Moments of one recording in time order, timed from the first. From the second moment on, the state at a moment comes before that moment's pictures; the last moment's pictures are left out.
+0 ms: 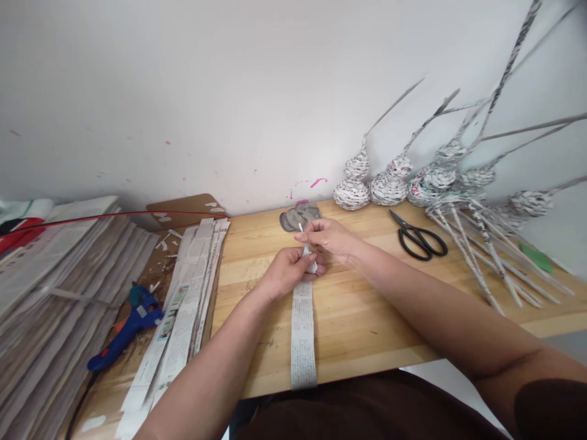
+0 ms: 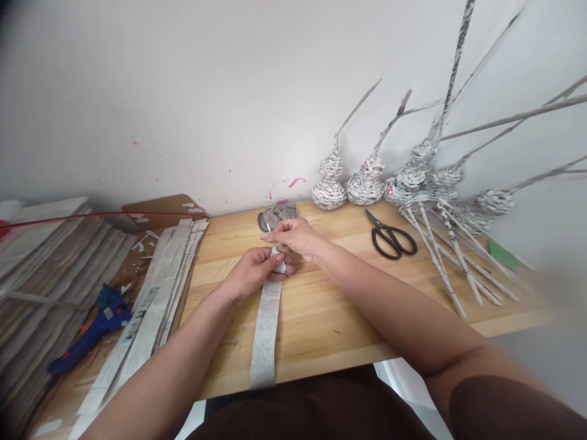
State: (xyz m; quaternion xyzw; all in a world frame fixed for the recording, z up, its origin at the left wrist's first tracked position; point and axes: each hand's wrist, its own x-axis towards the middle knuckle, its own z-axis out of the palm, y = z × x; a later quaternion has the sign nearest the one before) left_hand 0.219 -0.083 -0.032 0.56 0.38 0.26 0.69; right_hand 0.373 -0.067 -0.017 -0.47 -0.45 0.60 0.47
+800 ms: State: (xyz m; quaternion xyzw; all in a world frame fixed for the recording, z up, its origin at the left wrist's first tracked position) left_hand 0.219 -0.086 -0.031 0.55 0.37 0.25 0.70; right_hand 0.379 -0.064 -0.017 -0.43 -0.50 0.65 0.39
